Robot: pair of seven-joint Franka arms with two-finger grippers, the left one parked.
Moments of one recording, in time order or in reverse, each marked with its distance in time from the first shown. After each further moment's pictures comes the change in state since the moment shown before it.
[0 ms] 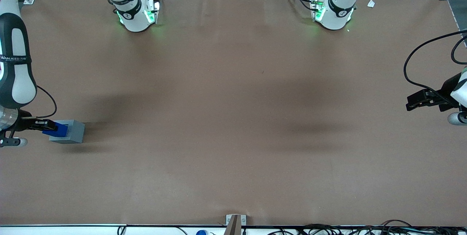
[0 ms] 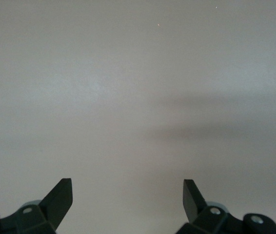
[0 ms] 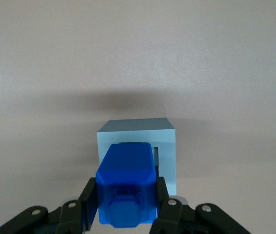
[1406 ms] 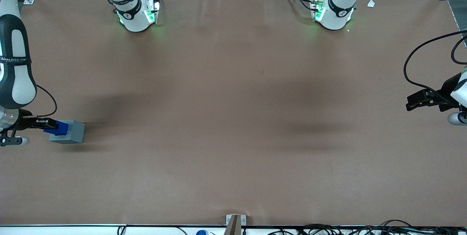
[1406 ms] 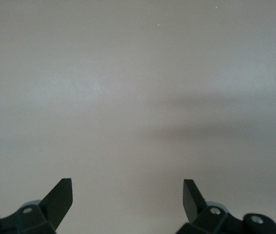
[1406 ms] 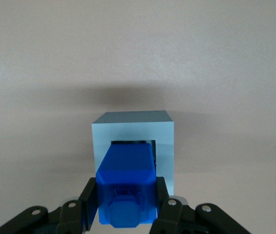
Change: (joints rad) arm -0.007 0.009 0.000 0.000 -0.014 -0.019 -0.020
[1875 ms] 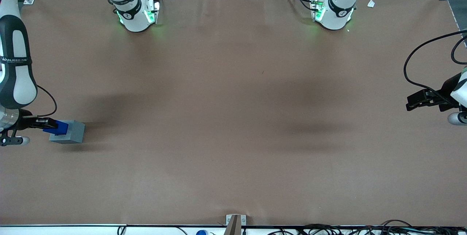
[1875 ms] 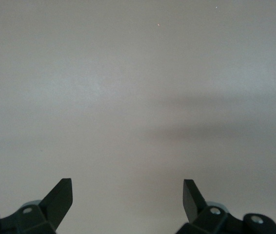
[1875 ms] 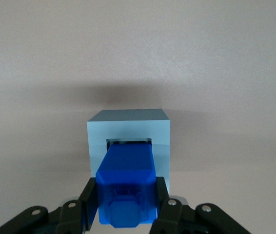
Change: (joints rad) arm -0.001 0.003 0.000 0.000 -0.011 0.000 0.000
